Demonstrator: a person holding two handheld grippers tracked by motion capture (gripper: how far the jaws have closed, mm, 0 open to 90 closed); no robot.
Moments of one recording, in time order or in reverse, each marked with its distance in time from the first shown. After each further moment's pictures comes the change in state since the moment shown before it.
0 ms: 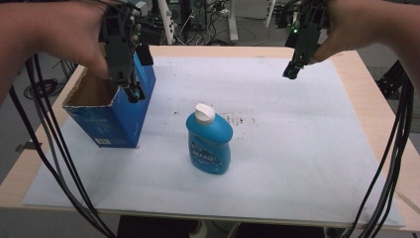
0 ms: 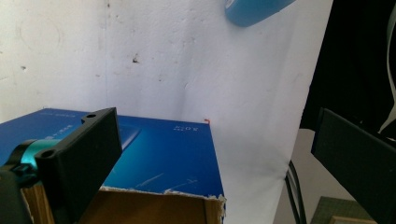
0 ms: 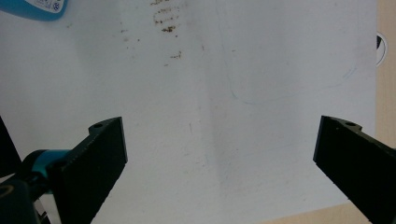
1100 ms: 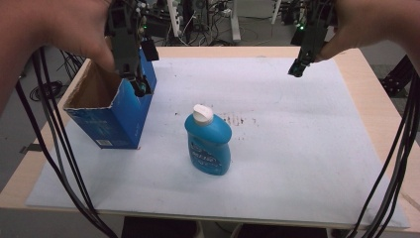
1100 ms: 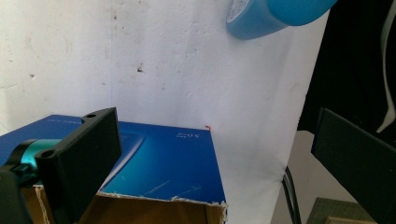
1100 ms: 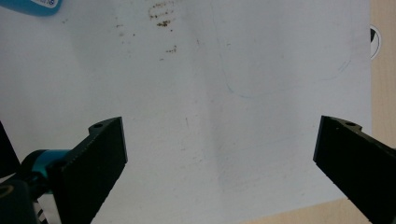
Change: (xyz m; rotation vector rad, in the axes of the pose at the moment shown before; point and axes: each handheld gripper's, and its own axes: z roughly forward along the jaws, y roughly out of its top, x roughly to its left) left arm 0.004 0.015 -0.008 -0.005 -0.008 0.005; right arm -0.003 -0.012 -0.003 -0.015 -0.006 0.013
